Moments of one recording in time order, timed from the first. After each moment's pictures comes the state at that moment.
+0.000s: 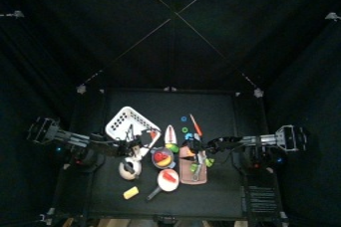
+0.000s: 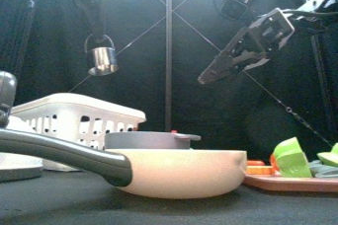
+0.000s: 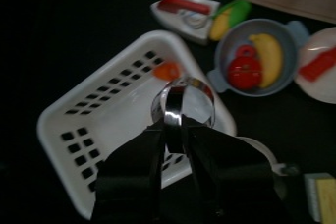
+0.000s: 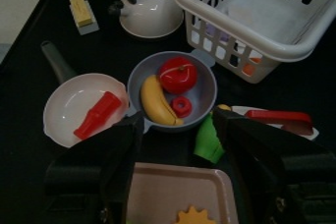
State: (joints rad) left arm -0.11 -0.41 0.42 0.54 1.24 -0.65; right arm -0.10 -0.27 0.89 -0.95 -0.25 0.81
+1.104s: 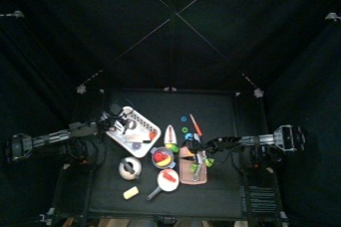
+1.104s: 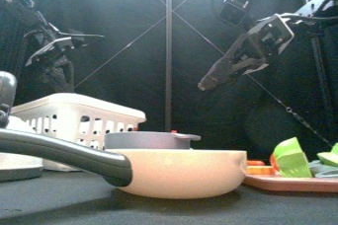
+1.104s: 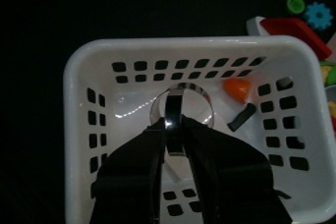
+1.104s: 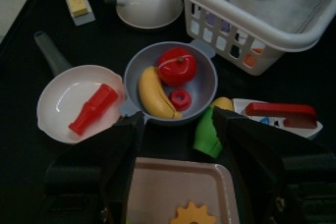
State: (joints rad) left arm 0.39 -0.66 0.94 0.39 0.68 -0.74; right arm -0.11 -0.24 0.89 -0.95 -0.25 0.80
